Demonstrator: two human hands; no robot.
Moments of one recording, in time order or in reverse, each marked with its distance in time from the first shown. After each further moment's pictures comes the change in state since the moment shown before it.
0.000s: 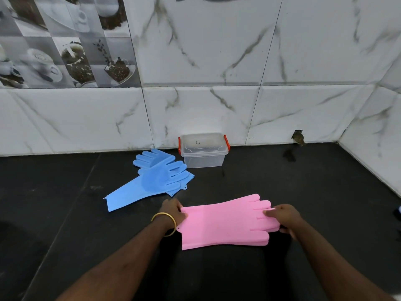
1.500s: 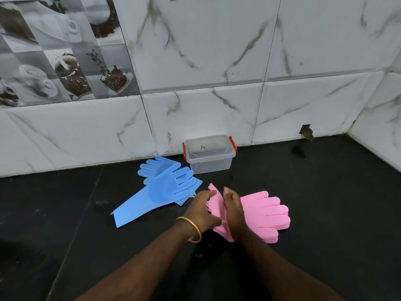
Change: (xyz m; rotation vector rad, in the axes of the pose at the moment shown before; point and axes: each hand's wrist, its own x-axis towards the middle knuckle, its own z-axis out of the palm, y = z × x) left_hand -0.032 0.062 -0.019 -0.226 -0.085 0.316; right_hand -0.026 -0.067 0.181 0.544 -0.096 -0.313
